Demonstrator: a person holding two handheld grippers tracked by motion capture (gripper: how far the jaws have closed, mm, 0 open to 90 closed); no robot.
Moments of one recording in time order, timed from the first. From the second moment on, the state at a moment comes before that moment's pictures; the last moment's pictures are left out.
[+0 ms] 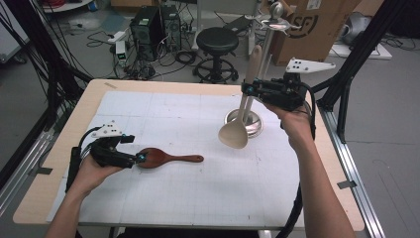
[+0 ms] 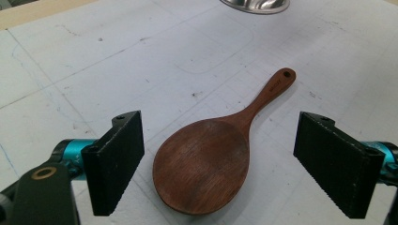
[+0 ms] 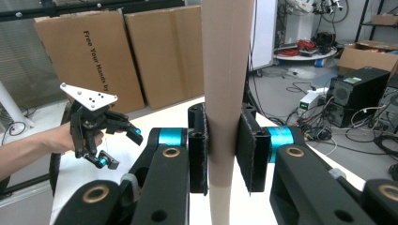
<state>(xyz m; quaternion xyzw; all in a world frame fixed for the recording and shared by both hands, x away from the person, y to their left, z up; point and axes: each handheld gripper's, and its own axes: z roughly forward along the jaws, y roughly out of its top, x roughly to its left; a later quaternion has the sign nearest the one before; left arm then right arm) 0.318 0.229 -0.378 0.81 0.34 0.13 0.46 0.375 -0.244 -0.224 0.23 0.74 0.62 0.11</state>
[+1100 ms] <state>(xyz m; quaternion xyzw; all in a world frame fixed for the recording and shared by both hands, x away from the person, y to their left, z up) 0.318 0.230 -0.377 0.81 0.34 0.13 0.47 0.423 -0.241 -0.206 0.29 0.73 0.60 0.13</state>
